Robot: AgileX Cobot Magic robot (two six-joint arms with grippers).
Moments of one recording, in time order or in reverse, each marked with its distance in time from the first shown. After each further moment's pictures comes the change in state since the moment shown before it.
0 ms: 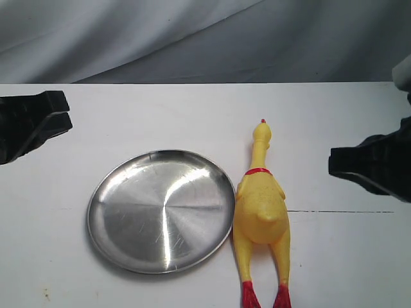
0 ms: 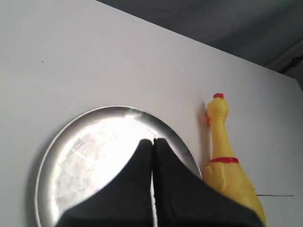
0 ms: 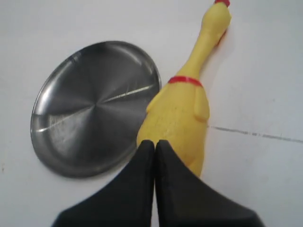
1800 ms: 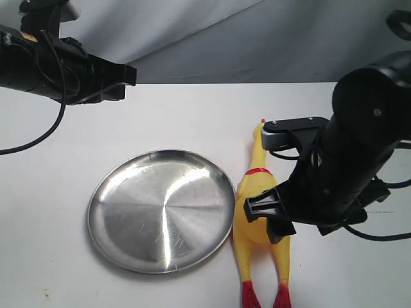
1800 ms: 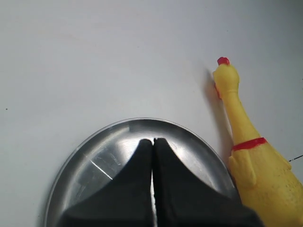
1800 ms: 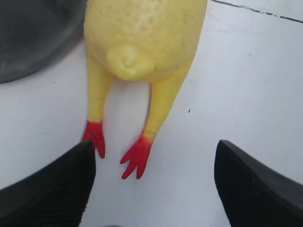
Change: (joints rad) left arm 0.000 0.425 -0.458 0.055 0.263 0.291; right arm 0.286 0.546 -0.339 -0.439 0.421 0.486
